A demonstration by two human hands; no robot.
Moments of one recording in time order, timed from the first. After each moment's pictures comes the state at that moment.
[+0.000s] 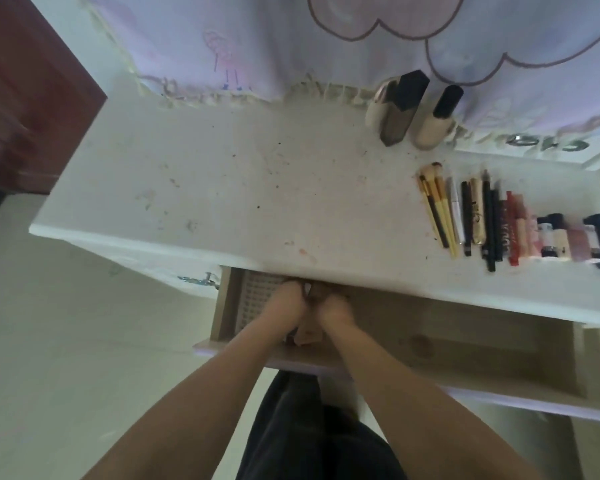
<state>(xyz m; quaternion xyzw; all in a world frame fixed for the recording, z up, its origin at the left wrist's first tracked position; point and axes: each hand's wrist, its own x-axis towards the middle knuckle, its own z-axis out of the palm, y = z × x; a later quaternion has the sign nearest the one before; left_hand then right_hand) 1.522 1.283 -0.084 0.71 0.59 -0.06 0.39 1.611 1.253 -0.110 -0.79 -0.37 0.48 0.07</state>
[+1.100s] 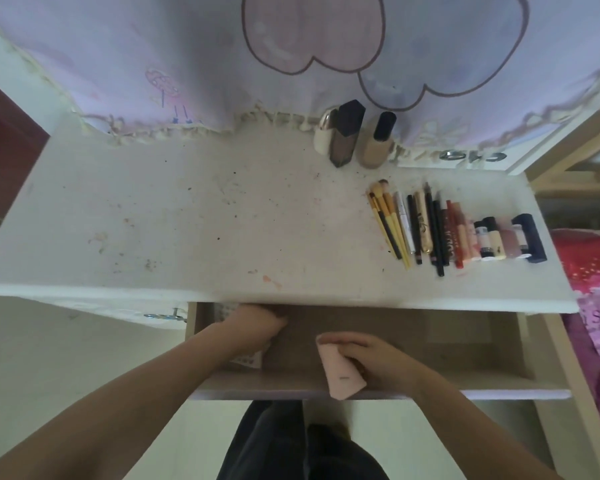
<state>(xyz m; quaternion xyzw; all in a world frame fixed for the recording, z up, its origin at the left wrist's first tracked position) 1.499 1.312 -0.090 0.93 0.24 -0.24 0.11 1.701 1.171 -0.025 -0.62 -0.22 0.72 0.21</state>
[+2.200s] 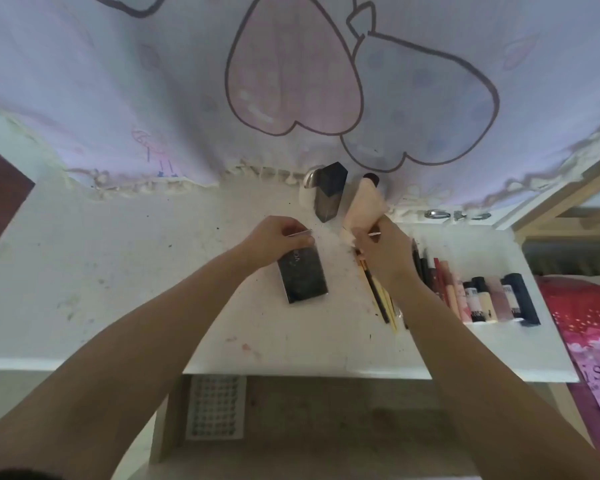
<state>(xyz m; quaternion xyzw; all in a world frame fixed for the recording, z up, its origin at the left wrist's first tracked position) 1.631 1.449 0.047 0.74 0.45 0.09 0.49 1.798 1.352 0.040 -0.81 -0.40 0.24 0.35</state>
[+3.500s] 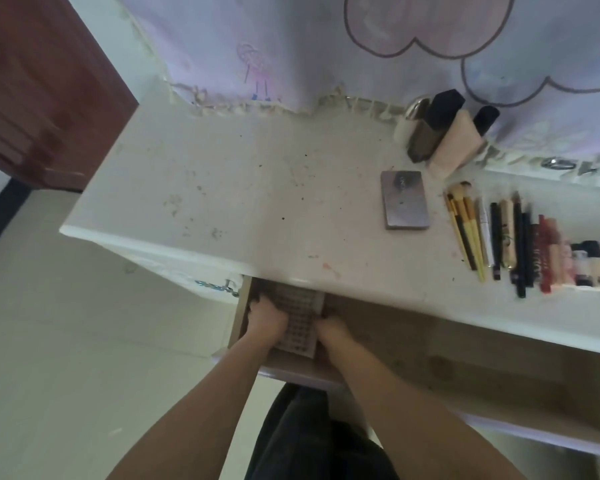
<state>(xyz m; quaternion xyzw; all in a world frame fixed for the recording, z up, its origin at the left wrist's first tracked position) 1.463 1.291 -0.098 0.48 0.74 -0.05 0.46 1.575 1.250 -0.100 -0.75 -0.18 0.61 0.20</state>
